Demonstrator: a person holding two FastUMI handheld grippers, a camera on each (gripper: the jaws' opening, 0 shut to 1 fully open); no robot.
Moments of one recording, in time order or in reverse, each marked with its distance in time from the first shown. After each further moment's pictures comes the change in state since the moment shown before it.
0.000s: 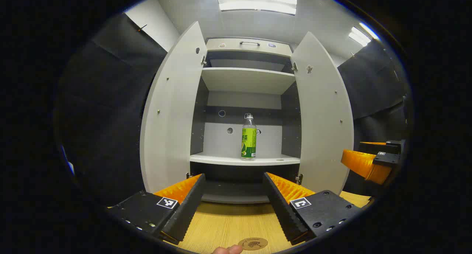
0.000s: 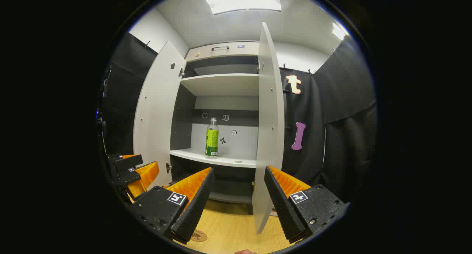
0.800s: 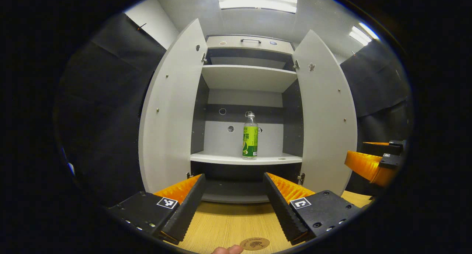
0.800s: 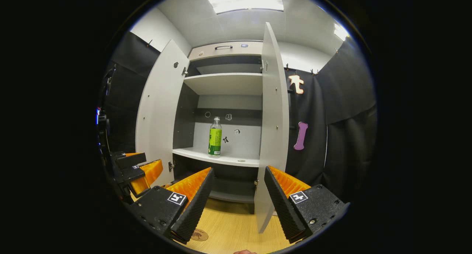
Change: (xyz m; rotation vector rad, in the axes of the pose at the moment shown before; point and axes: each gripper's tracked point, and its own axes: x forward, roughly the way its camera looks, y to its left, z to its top) left arm 0.013 0.001 -0.001 -0.002 0.030 -0.008; right arm -0.004 0.001 0.004 -0.004 0.007 0.029
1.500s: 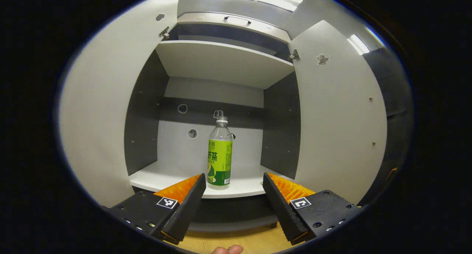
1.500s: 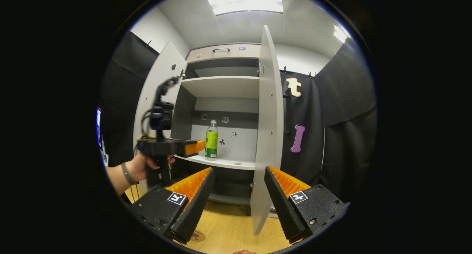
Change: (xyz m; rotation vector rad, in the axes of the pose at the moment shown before) left arm 0.206 -0.053 0.032 -0.045 0.032 -0.258; right arm 0.000 -0.005 0.009 0.007 -0.008 -0.038
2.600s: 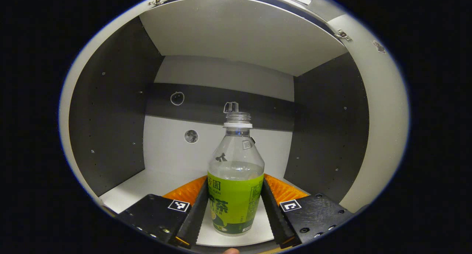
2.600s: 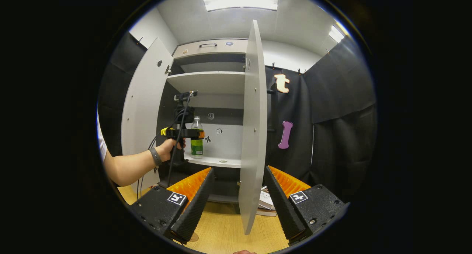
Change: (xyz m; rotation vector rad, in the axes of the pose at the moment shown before) left arm 0.144 0.043 0.005 -0.037 0.060 0.081; right arm 0.012 -0.028 0.000 0.004 0.031 -0.111
